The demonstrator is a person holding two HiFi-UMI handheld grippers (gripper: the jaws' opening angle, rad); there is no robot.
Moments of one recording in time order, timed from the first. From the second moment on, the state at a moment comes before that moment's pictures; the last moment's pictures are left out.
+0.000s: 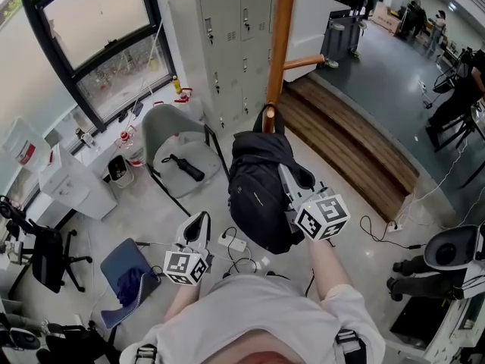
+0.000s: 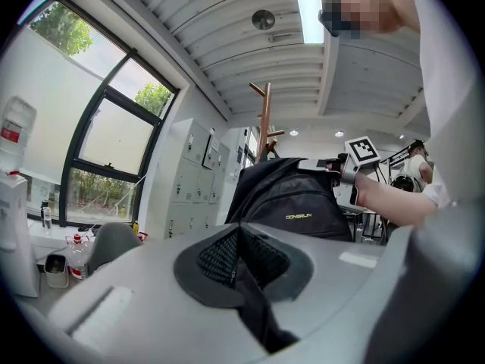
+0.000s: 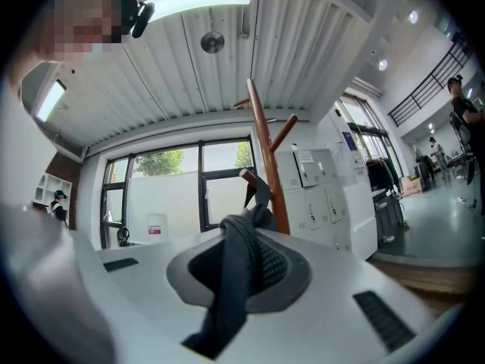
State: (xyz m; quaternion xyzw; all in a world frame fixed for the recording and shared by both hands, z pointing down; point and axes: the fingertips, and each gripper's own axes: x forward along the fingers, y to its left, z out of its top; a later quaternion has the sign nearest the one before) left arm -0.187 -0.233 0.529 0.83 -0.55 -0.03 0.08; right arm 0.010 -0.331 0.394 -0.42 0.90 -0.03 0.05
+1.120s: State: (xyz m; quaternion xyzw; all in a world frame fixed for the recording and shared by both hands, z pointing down) left arm -0.177 -0.224 0.534 0.83 -0.54 -0.03 0.09; right arm 0.013 -0.362 0.438 -0.45 0.89 -0.08 -0.04
